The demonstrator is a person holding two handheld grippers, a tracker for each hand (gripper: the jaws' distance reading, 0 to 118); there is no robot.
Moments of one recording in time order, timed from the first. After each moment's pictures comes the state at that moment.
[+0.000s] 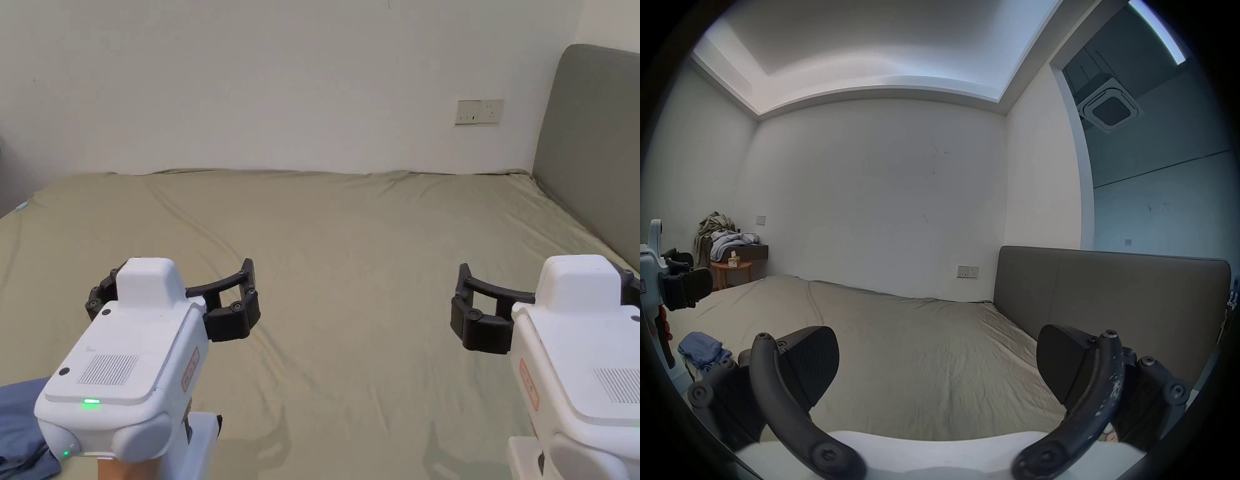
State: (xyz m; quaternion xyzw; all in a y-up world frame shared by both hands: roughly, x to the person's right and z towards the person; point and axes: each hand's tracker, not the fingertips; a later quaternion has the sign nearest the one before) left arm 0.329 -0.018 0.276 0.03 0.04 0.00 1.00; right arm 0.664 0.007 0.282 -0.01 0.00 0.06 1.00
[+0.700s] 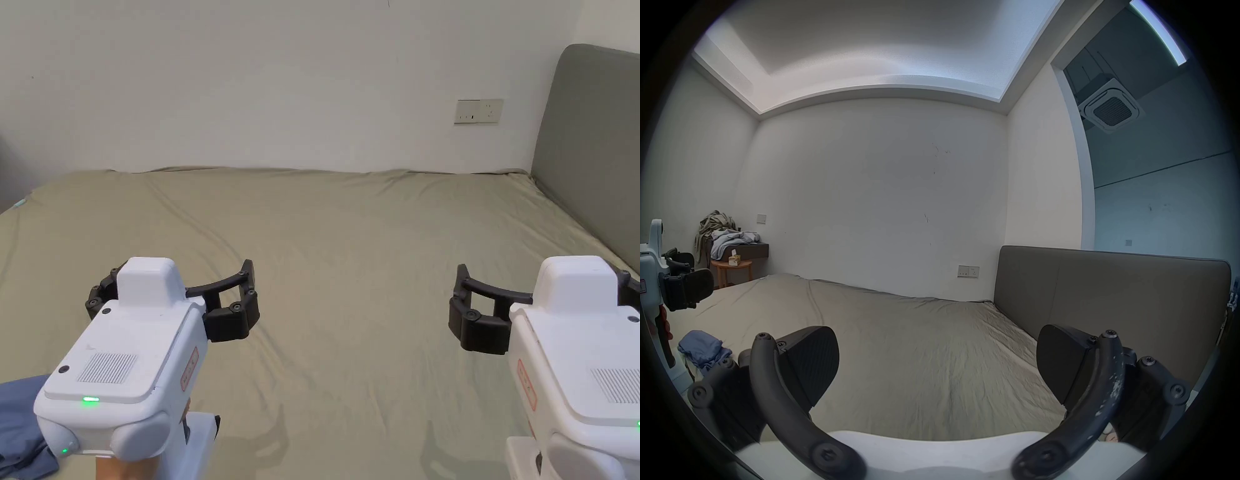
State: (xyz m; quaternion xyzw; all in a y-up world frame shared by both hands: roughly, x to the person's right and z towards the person) left arm 0.328 -0.021 0.275 0.02 0.04 0.00 1.00; right arm 0.663 0.006 0.284 -0.01 0.00 0.06 1.00
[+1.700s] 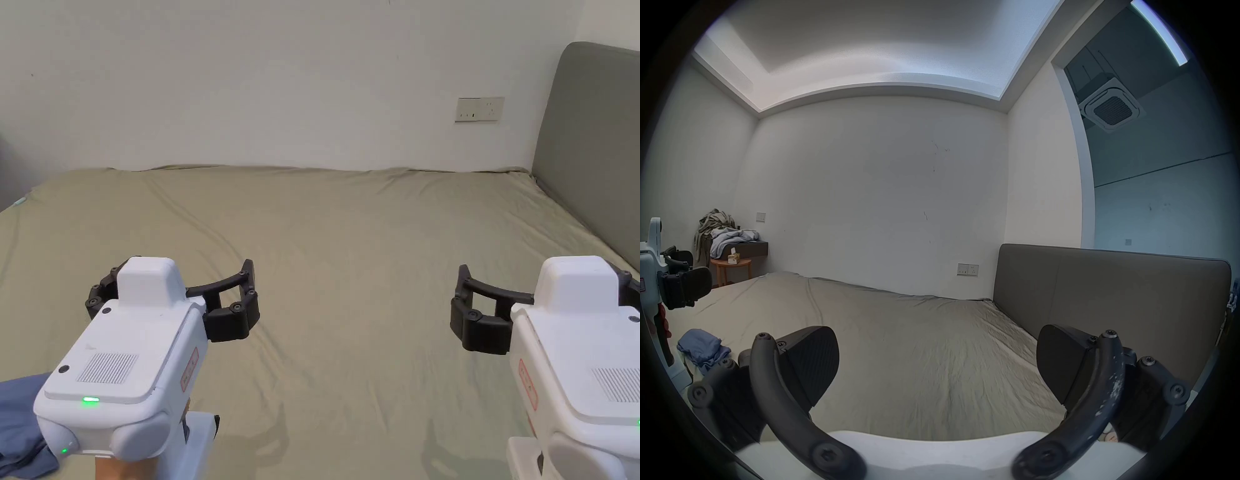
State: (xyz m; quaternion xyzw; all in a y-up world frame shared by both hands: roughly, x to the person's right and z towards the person) left arm 0.327 -0.022 0.274 0.02 0.03 -0.01 1.00; right arm 0.664 0.005 0.282 -0.01 0.00 0.06 1.00
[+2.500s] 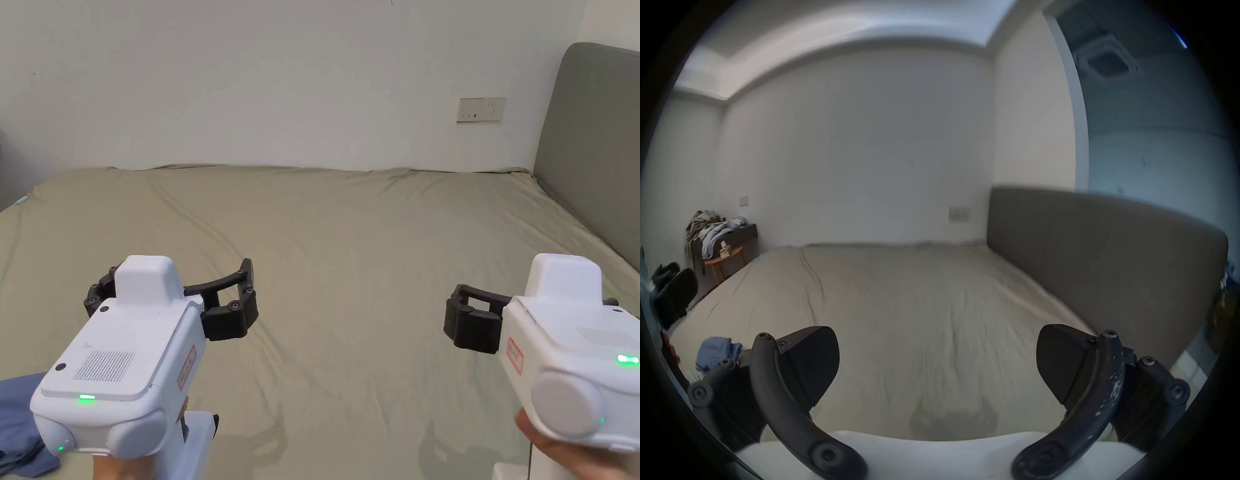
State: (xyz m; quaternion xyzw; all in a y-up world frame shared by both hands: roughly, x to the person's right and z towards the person) left arm 0.323 -0.021 0.274 0.02 0.03 0.00 1.00; right arm 0.655 0.021 0.263 -0.22 -0.05 -0.01 0.98
